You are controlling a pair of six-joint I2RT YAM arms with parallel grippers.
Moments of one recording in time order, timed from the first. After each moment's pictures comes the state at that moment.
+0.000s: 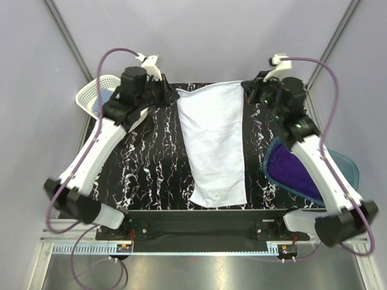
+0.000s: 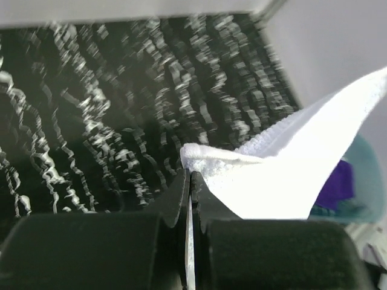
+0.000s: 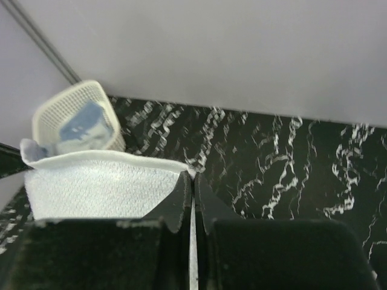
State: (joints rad) left arm -0.44 1.40 1.60 -0.52 0.21 -0.40; right arm 0.34 1.21 1.36 -0.14 -0.07 0.24
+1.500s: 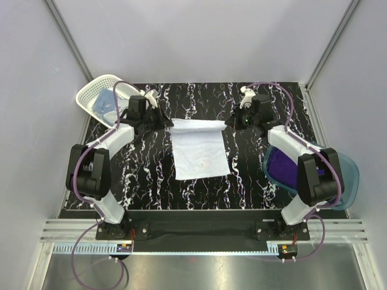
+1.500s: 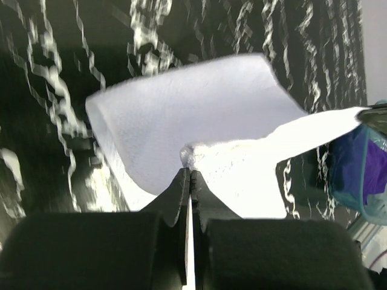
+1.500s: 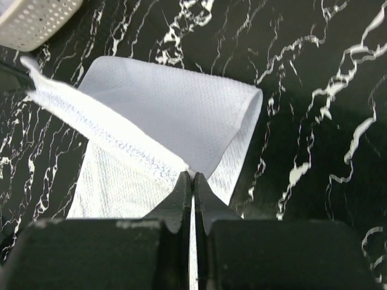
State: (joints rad) left arm -0.21 1.69 1.15 -0.08 0.47 -0.46; right arm 0.28 1.64 1.11 0.01 -0.38 0.22
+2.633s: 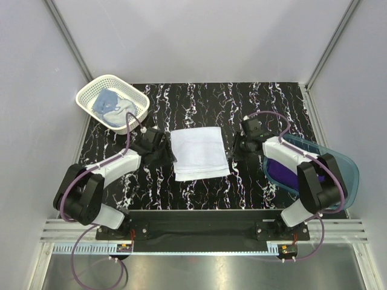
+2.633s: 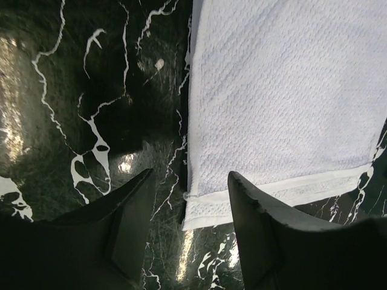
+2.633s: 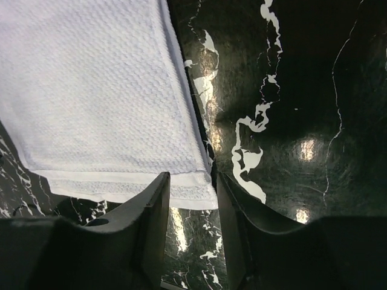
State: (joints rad) left arm -0.46 1.44 0.77 -0.30 0.04 -0.78; right arm 0.39 1.55 0.94 -0.40 -0.14 0.63
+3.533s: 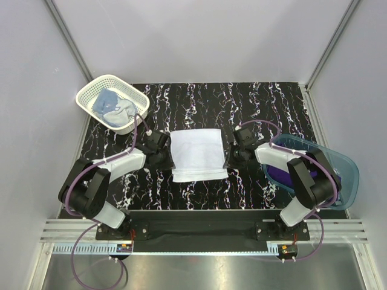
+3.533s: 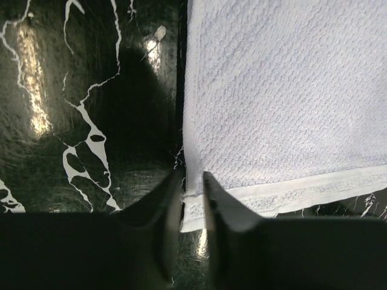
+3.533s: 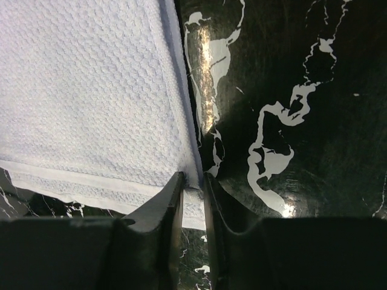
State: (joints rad) left arm -0.50 1.51 0.78 -0.34 0.04 -0.74; right arm 0.48 1.63 0.84 -0.27 -0.15 0.65
